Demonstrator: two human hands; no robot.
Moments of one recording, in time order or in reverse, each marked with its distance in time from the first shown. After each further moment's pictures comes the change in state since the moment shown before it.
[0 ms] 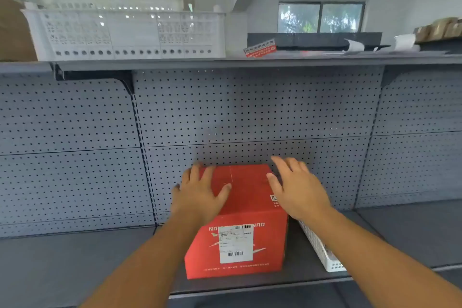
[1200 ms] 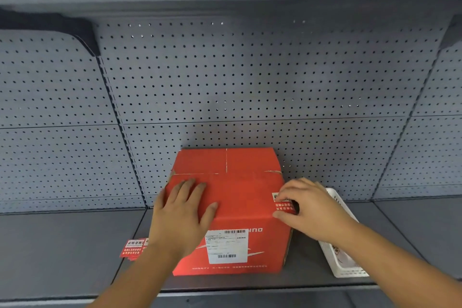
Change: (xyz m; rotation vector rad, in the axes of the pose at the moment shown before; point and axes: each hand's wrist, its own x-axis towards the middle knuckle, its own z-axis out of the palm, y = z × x) left_hand -0.002 -0.035 0.090 0.168 -0.003 0.046; right_hand 0.015 0.089 0.078 0.217 -0.285 -0.226
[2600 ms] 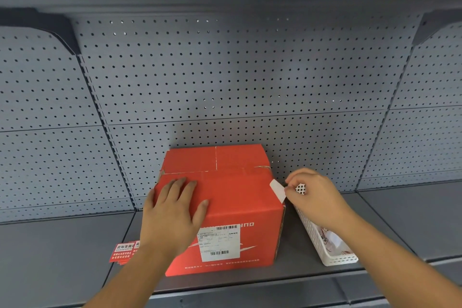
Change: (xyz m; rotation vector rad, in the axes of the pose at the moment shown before) left_hand 0.000 0.001 0.001 0.021 0.000 -0.007; right_hand -0.011 0.000 -0.016 0.258 0.184 0.298
